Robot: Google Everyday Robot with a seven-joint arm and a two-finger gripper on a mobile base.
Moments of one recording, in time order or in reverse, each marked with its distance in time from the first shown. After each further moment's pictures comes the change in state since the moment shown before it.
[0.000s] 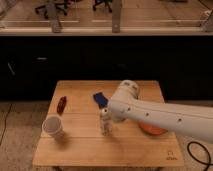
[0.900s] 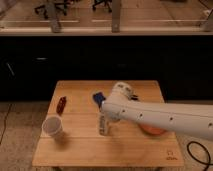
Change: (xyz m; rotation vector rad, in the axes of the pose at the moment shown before) arm -0.011 -0.016 0.020 0.028 0.005 -0.081
